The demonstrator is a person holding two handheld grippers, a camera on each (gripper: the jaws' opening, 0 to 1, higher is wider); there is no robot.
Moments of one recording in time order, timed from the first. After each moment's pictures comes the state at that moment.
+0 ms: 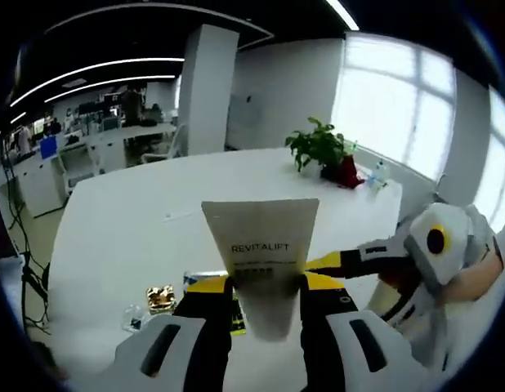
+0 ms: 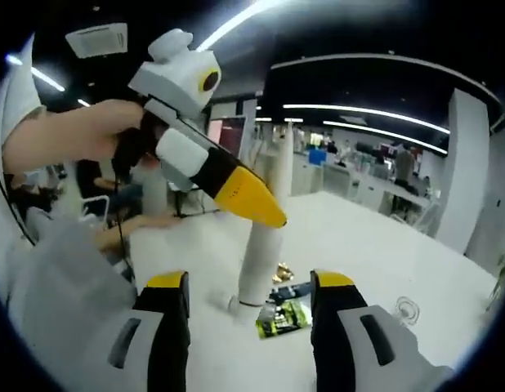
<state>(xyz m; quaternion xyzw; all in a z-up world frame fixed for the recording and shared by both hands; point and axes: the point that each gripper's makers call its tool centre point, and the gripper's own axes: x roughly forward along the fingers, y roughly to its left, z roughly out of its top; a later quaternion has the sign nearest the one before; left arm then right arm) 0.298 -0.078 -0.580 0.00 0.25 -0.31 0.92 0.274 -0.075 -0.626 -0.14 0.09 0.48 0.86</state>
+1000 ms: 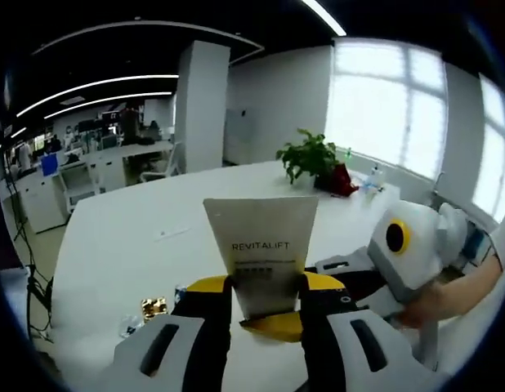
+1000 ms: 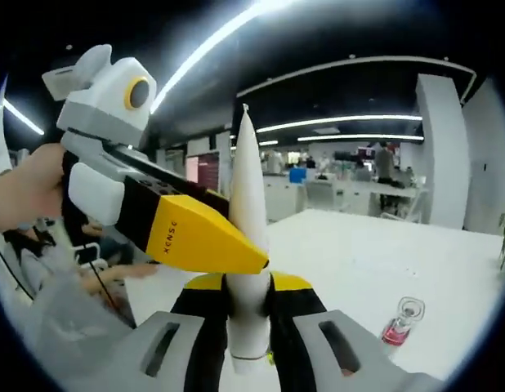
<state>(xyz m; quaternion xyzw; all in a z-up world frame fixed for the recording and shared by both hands) 0.288 -0.087 -0.563 0.02 0.21 -0.31 0.93 0.284 -0.079 -0.599 -0.03 0.07 0.45 0.89</state>
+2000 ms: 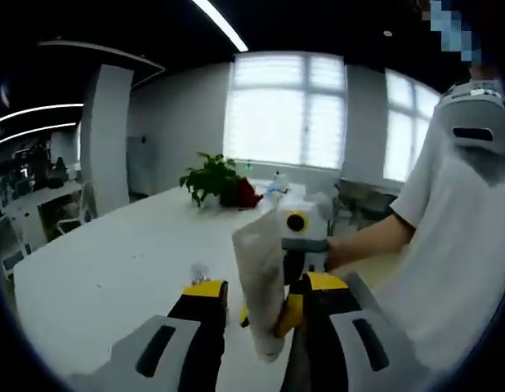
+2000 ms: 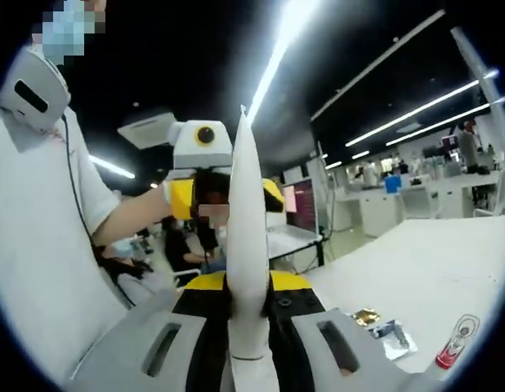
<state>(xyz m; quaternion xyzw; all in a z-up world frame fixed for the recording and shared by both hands) 0.227 -0.115 -0.503 0.06 0.14 -0.57 0.81 0.222 -0.088 -0.555 0.07 0.03 0.68 0.73</state>
